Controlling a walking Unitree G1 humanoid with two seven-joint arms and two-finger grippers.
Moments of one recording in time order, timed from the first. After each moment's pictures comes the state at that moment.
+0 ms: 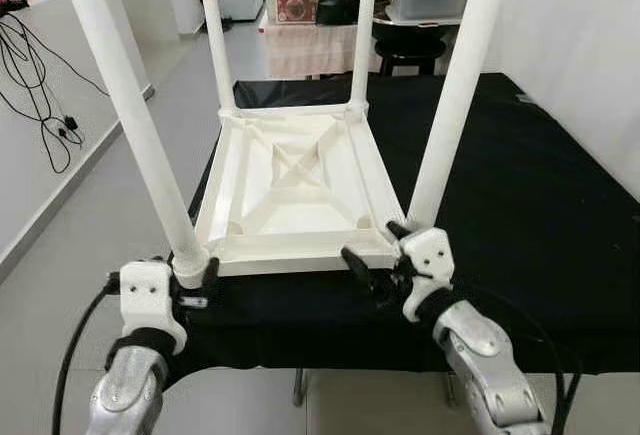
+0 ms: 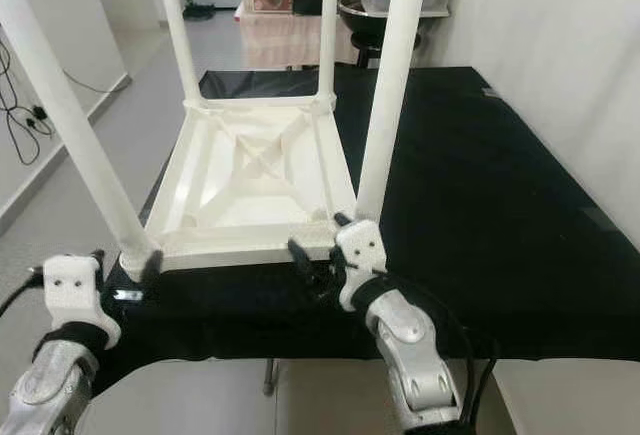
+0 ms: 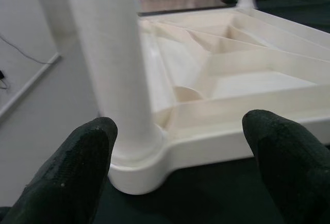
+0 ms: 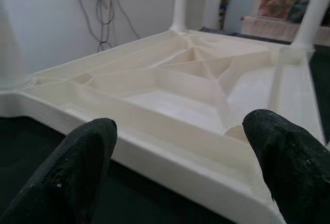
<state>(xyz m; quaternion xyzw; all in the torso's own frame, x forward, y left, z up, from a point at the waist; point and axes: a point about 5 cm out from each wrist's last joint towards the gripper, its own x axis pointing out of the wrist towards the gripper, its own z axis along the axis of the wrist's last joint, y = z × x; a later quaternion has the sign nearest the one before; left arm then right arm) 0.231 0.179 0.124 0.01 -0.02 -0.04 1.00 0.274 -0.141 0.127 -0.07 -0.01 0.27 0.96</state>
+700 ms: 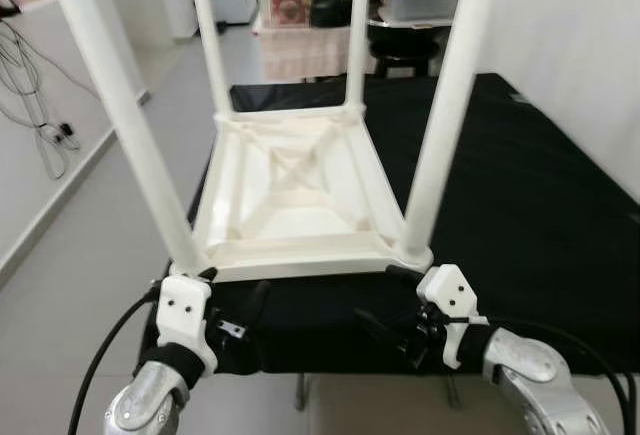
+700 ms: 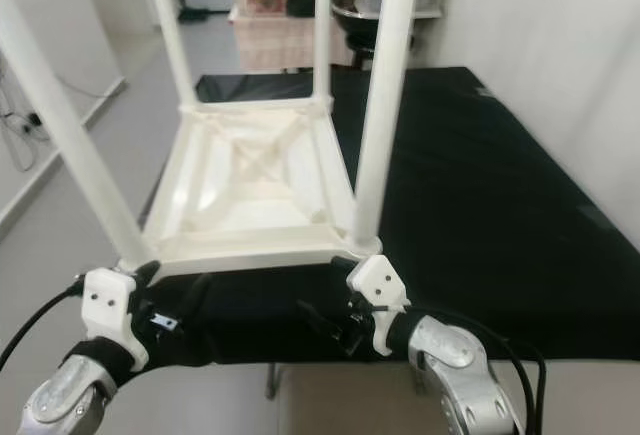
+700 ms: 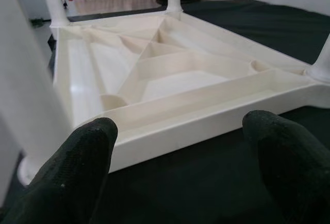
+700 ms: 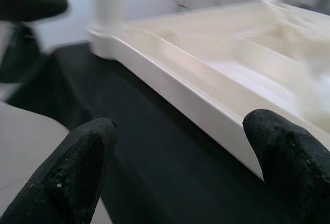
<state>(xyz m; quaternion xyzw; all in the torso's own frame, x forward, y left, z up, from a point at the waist) 0.215 0.159 0.130 0.00 -0.01 -0.15 0.99 0.247 -0.160 0.124 -0.12 0.05 0.41 0.90</state>
